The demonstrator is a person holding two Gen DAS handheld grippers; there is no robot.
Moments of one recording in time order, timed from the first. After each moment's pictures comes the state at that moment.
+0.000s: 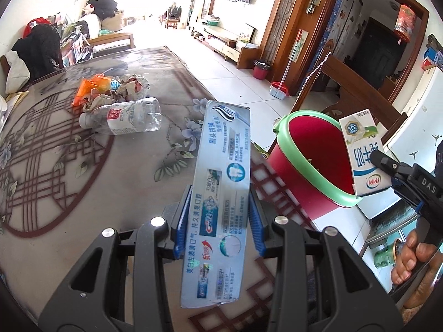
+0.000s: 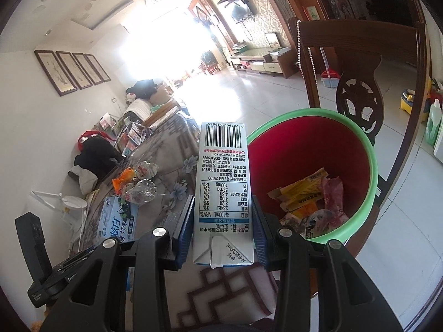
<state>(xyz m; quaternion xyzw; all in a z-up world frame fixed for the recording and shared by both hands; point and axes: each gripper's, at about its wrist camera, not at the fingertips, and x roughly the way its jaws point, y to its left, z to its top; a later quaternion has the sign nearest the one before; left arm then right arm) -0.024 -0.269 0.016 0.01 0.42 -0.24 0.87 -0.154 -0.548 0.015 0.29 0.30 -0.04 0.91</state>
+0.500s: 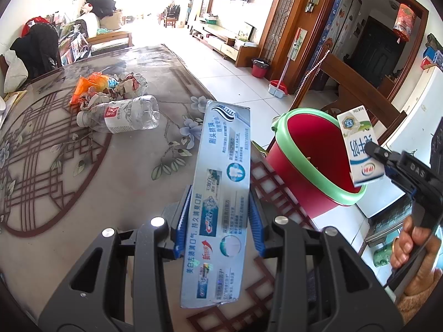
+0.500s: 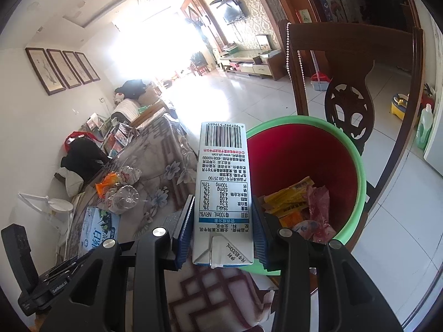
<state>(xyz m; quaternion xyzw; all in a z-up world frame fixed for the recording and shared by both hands) -0.023 -0.271 0.013 0.01 0.42 -0.25 0.87 -0.138 -0.564 0.015 0.27 0.31 -0.08 0.91</state>
